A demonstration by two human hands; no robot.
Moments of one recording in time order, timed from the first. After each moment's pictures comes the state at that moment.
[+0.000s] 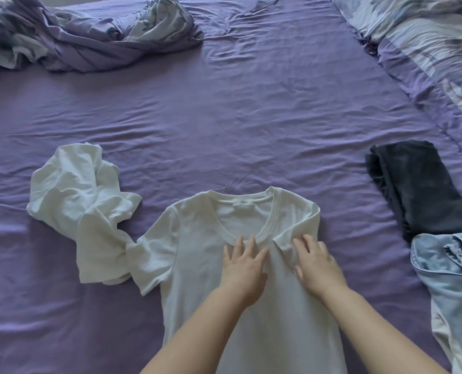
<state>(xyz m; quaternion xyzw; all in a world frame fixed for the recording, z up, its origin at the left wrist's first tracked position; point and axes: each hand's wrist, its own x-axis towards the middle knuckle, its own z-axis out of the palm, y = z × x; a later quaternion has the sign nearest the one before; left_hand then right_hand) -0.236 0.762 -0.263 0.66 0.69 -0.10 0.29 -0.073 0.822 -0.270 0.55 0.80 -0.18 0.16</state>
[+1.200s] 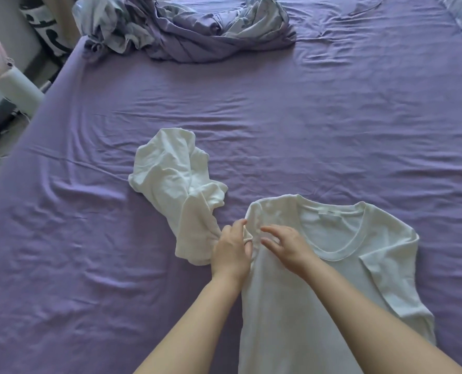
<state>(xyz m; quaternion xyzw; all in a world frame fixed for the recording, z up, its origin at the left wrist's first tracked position) -0.400 0.704 -0.243 0.41 0.85 0.24 0.22 -0.287 0.802 -0.270 0.40 0.81 -0.42 0.00</state>
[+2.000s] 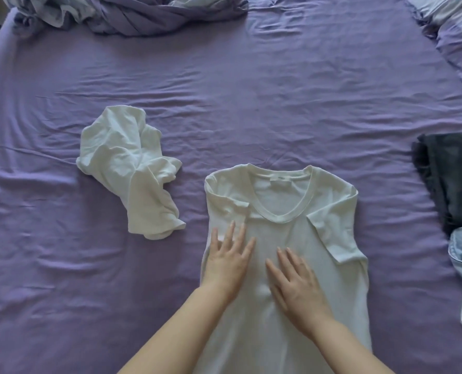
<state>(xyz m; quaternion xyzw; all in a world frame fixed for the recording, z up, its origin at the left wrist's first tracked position) -0.303 0.675 -0.280 0.68 0.72 -0.10 0.11 -0.119 0.704 -0.308 0.40 0.91 -0.12 0.01</state>
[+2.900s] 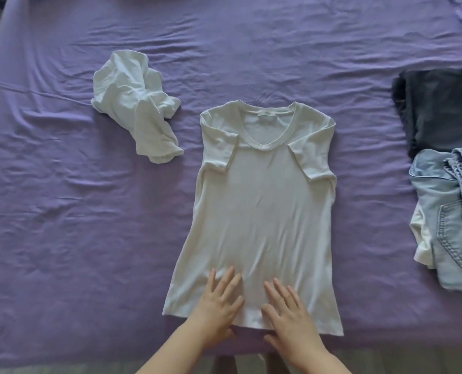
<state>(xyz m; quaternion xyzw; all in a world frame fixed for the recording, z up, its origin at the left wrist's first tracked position) -0.189 0.439 -0.265 0.72 0.61 -0.20 0.25 0.018 0.495 -0.296 0.29 0.92 -0.25 0.12</state>
